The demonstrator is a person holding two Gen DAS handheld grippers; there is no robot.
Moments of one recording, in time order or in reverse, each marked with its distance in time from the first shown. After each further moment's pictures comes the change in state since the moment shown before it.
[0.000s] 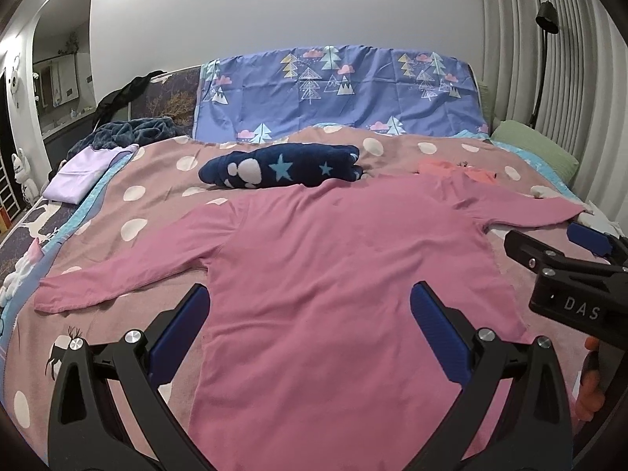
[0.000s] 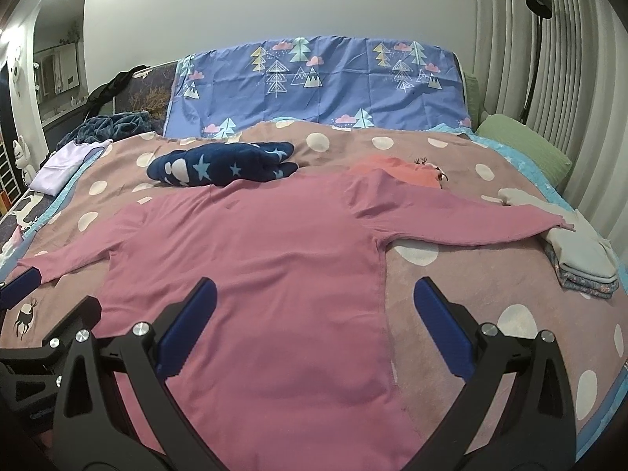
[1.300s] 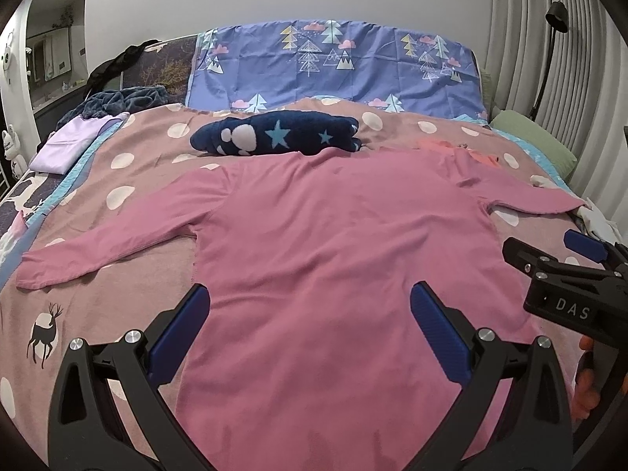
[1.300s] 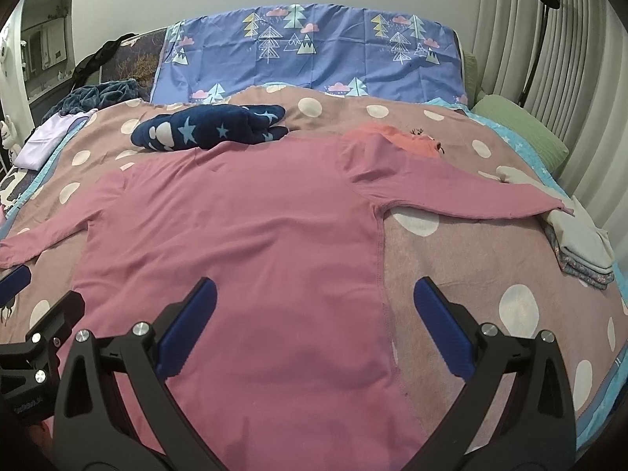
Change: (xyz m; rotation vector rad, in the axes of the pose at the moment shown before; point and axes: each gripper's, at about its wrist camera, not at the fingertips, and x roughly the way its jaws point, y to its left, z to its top) left arm 0.025 0.011 -0.014 -0.040 0.092 -0.048; right arm 0.025 0.005 -0.012 -0.026 0.117 -0.050
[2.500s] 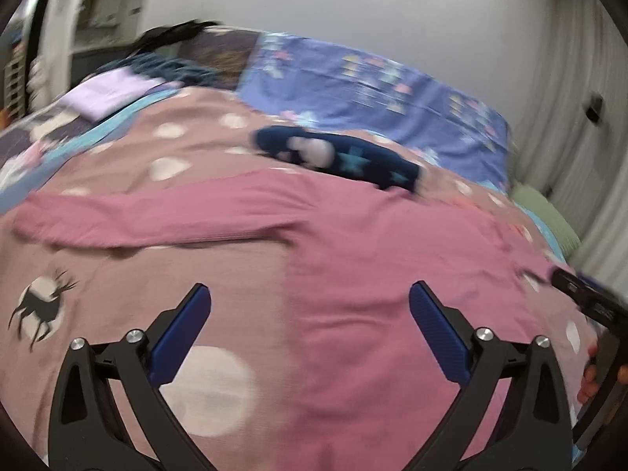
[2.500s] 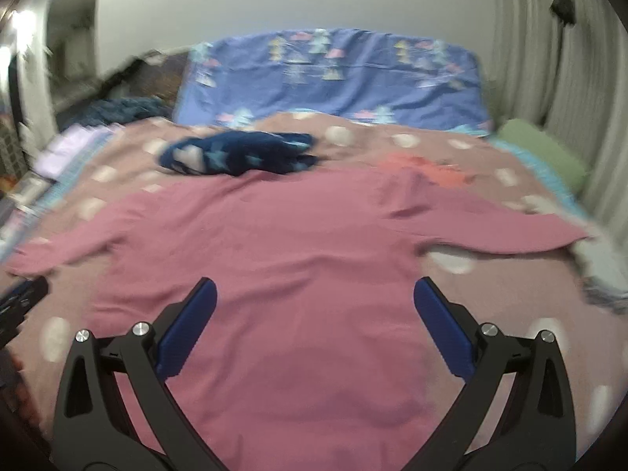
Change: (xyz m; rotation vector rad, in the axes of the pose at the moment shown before) left arm 0.009 0.147 -0.020 -0.299 -0.101 -0.025; right arm 0.007 0.019 0.015 -0.011 -0.107 0.145
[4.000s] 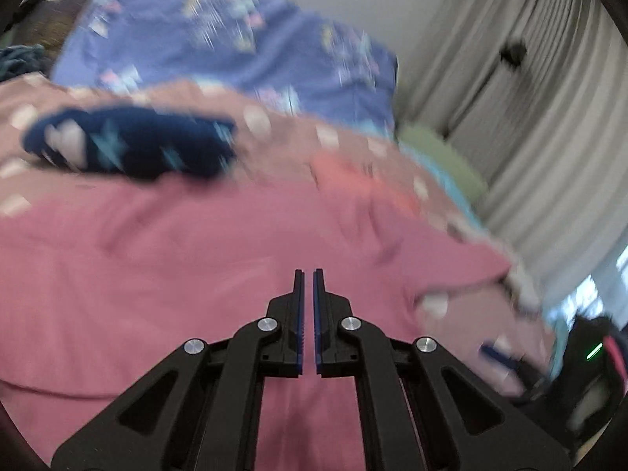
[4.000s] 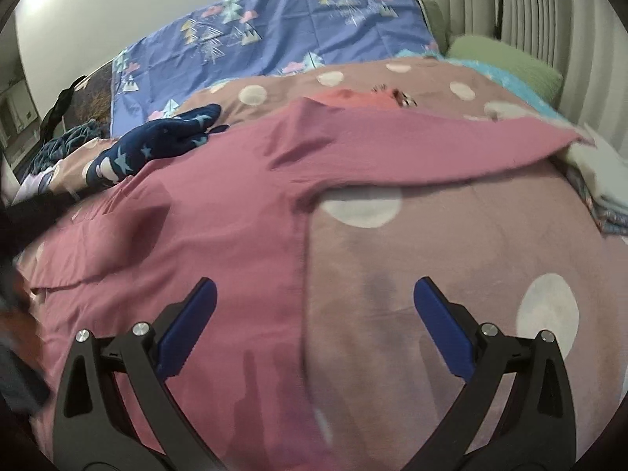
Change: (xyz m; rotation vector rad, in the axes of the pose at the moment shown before) left arm 0.180 -0.219 0.044 0.210 0.273 -0.471; right arm 0.066 -0.127 -0.021 0.259 0.161 -0.106
